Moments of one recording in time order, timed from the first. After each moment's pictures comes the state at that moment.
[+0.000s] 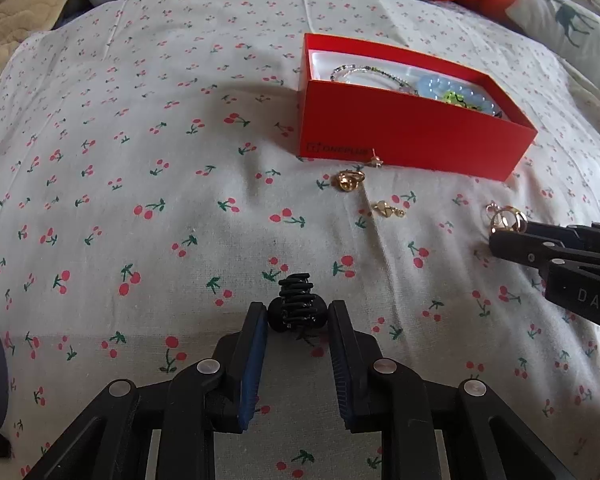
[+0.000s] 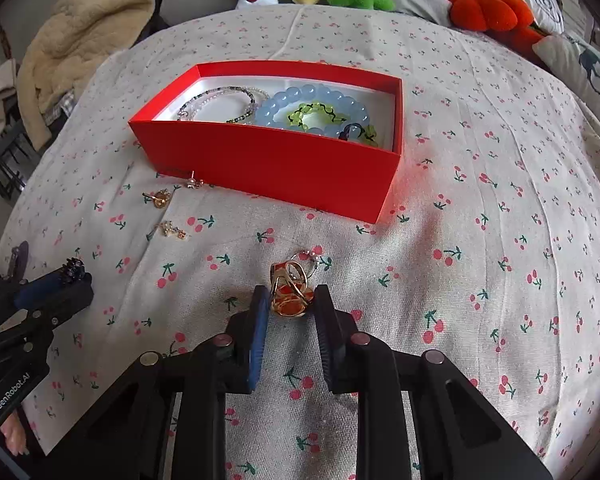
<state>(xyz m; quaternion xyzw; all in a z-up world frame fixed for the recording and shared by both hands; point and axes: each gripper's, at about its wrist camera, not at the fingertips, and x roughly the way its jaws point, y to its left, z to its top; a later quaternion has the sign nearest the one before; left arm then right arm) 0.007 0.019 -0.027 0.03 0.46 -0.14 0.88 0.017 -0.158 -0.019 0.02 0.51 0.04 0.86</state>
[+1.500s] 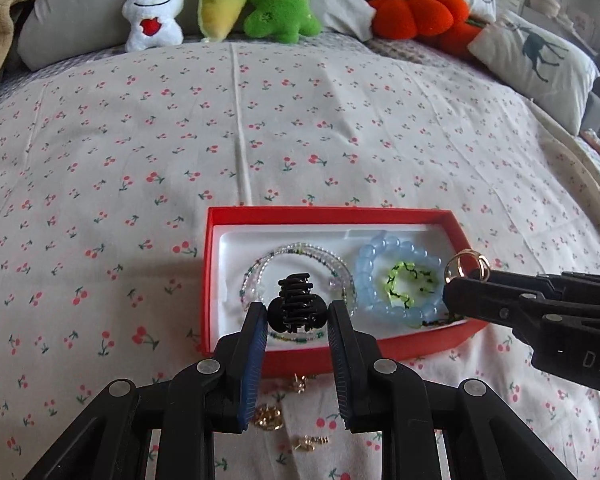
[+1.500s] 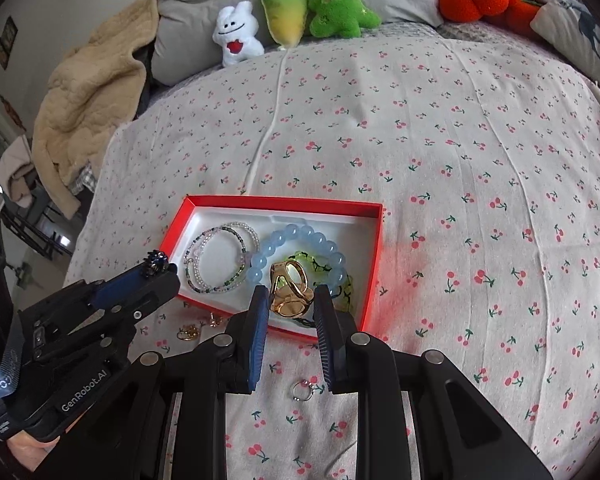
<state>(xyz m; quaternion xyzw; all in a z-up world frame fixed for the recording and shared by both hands) 0.108 -0.045 0.030 0.03 0.42 -0.21 0.88 0.091 -0.204 0.041 0.13 0.49 0.08 0.86</state>
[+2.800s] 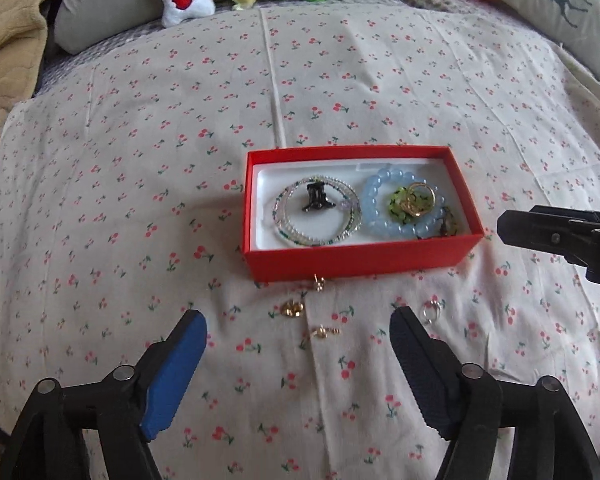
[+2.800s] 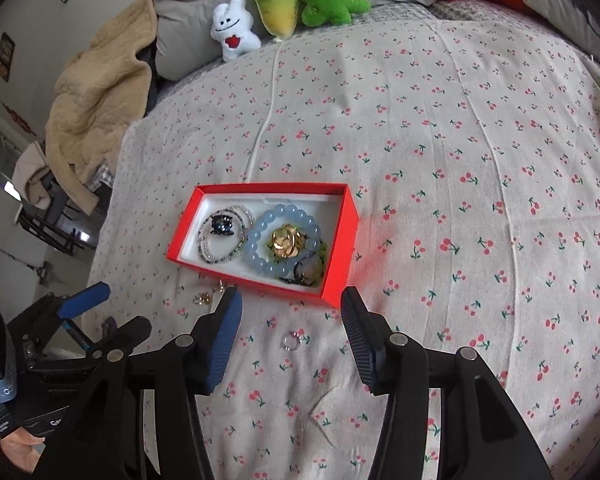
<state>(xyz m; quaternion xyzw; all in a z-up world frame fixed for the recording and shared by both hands) 0.047 -0.045 0.076 0.09 0.49 -0.12 0.86 0.056 -0.244 0.071 0.17 0.52 0.10 0.83</state>
